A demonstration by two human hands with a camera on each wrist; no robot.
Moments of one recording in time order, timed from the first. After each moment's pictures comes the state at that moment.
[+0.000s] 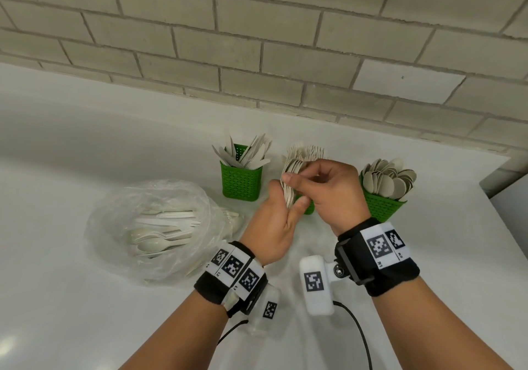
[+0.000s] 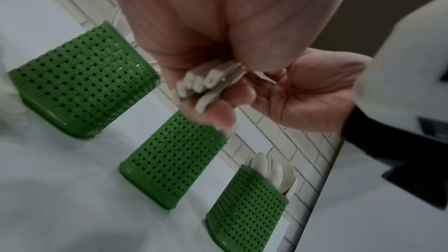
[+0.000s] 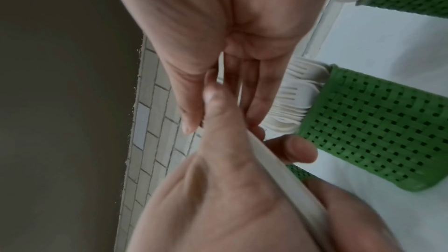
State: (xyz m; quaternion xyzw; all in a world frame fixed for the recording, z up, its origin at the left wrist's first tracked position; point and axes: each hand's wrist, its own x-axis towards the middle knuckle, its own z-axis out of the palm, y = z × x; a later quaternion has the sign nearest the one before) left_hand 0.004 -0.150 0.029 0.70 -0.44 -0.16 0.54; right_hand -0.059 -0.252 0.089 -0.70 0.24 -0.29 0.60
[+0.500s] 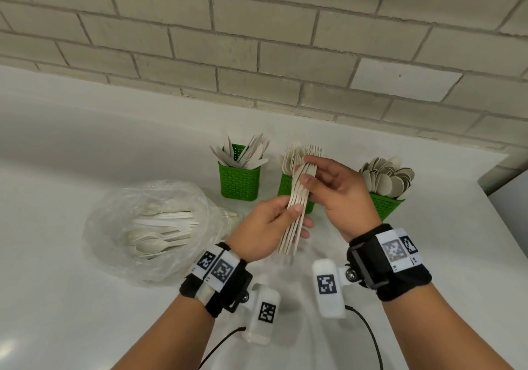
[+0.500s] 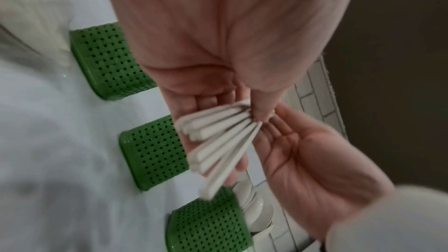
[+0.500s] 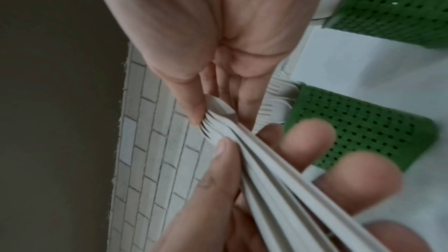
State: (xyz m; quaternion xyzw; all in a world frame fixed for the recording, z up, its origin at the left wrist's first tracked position) left_hand 0.010 -0.139 0.032 0.60 -0.37 -0.38 0.60; right_hand -0.074 -0.267 0.076 -0.67 0.22 -0.27 0.66
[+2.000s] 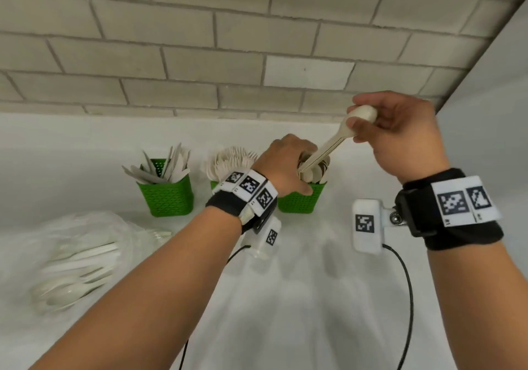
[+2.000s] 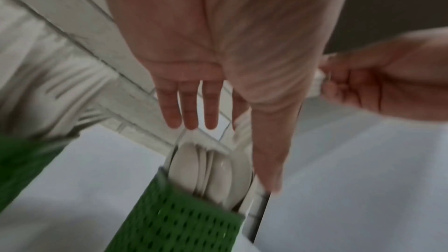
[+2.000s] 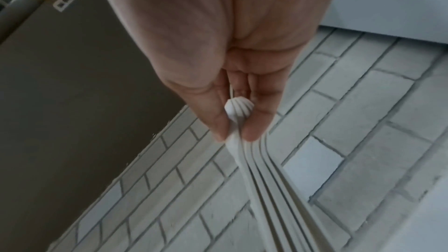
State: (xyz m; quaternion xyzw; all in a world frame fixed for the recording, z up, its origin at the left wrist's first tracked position) left_hand -0.019 -0.287 0.106 0.71 -0.63 -0.17 0.27; right_hand -0.186 -0.360 0.179 -0.77 0.32 -0.42 0.37
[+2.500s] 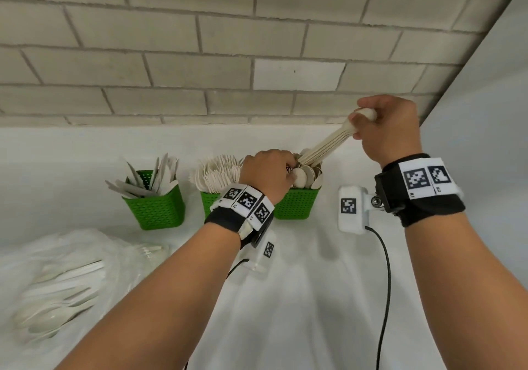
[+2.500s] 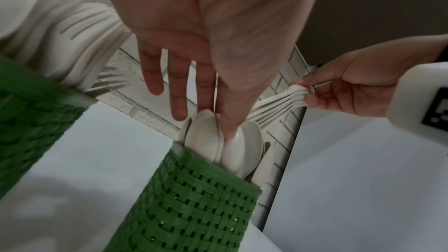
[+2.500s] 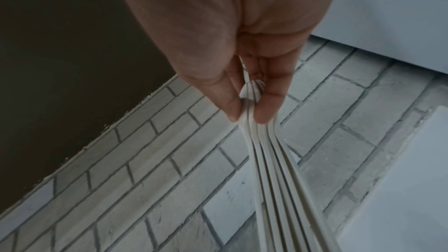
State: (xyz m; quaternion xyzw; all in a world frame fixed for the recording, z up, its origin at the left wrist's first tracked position) left_hand -0.015 -0.308 0.079 0.77 -0.58 -0.06 0.25; right_hand -0.172 -0.413 0.160 -0.74 0.45 -0.42 0.27
